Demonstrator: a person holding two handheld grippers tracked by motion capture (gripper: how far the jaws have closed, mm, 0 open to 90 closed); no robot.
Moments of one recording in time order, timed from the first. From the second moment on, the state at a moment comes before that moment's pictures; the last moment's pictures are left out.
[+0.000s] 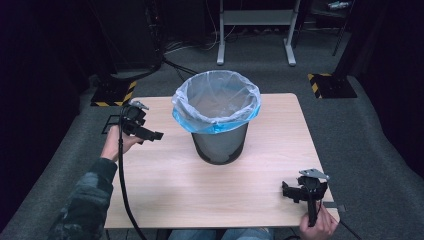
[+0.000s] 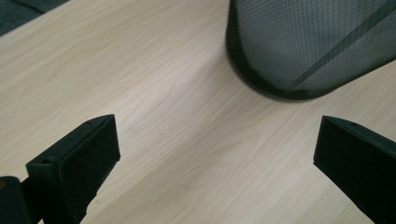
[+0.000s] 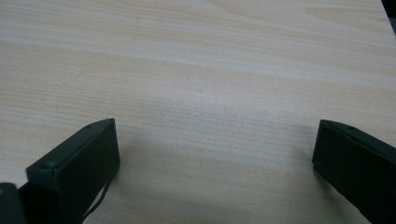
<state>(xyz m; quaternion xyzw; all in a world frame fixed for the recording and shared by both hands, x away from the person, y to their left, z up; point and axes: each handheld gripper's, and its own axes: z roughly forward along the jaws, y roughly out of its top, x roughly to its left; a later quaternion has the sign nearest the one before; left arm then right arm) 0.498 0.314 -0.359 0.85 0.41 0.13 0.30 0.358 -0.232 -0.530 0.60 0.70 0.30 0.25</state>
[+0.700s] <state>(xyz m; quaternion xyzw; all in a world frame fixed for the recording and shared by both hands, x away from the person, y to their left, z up) 0.470 0.351 -0.506 0.82 0.47 0.13 0.30 0.358 -0.232 -0.530 0.60 0.70 0.30 0.25</state>
